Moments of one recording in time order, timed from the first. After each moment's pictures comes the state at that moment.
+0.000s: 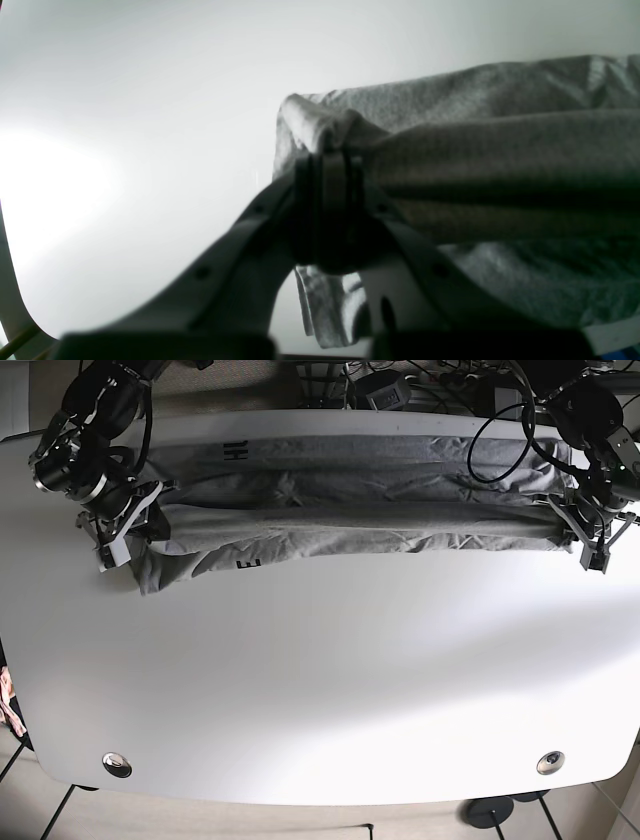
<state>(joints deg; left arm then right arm) 7.8 -13.1 -41.6 104.6 -16.3 -40.0 67.0 -9.8 3.8 36.2 114.7 40.2 40.0 -78.3</state>
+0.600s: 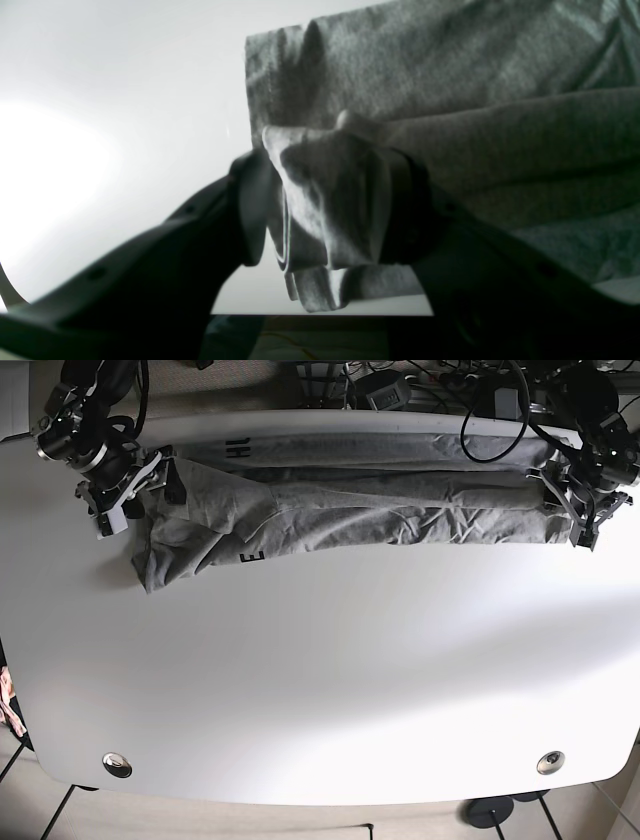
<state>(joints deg) 12.8 -13.4 -39.8 104.4 -15.3 -40.0 66.8 -17.5 6.3 36.3 114.5 39.0 39.9 -68.9</state>
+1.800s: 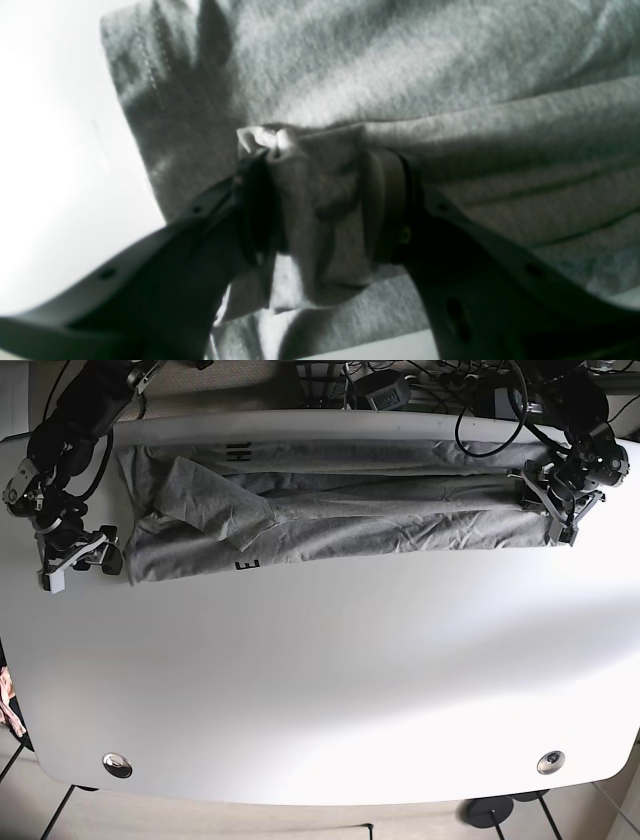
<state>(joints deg) 12.6 -13.8 -35.1 91.7 -16.2 -39.9 58.8 2.6 15.0 41.8 81.6 25.6 39.4 -54.2</state>
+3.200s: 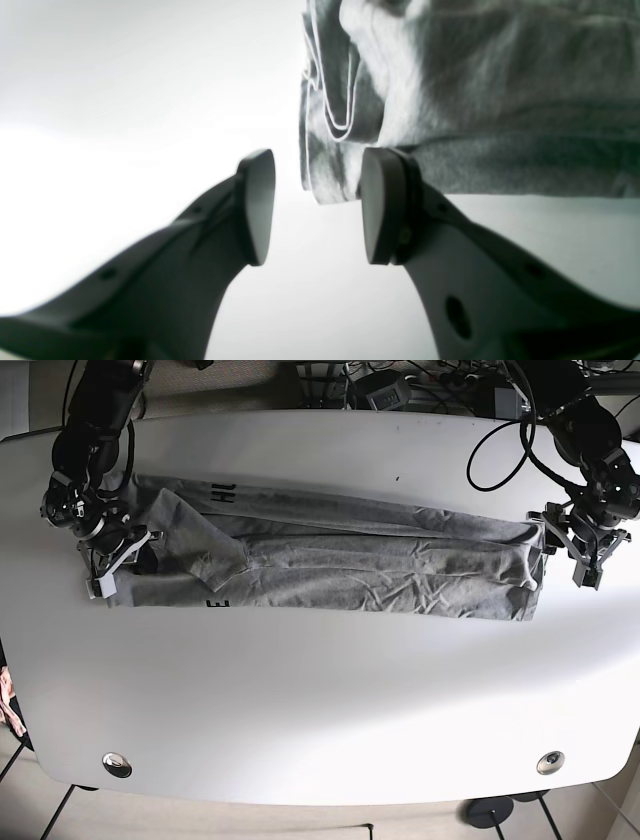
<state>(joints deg) 3.6 -13.6 -39.0 99.0 -15.3 -39.9 63.3 1.0 15.4 25.6 77.5 25.5 36.0 -44.2</state>
